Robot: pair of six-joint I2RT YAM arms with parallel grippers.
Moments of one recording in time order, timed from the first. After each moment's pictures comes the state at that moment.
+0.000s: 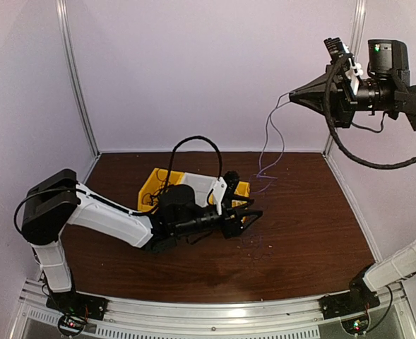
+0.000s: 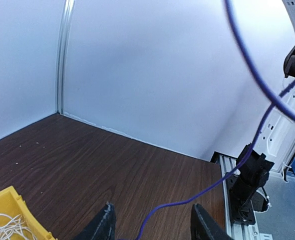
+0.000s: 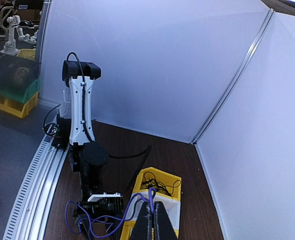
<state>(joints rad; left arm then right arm) -1.13 1.86 0.98 0.93 0.18 -0.20 0.49 1.32 1.95 -0.90 -0.90 -0.62</state>
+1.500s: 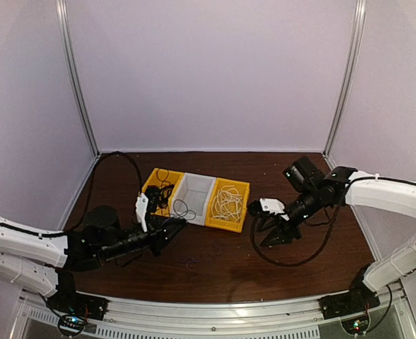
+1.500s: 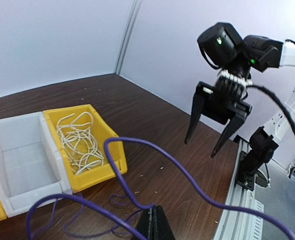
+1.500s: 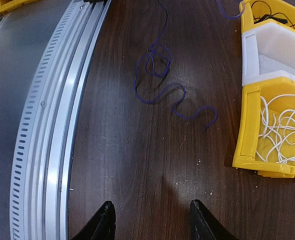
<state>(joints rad) -1.14 1.16 0.42 0.64 -0.06 -0.33 0.66 1.32 0.99 -0.70 -0.66 -0.75</state>
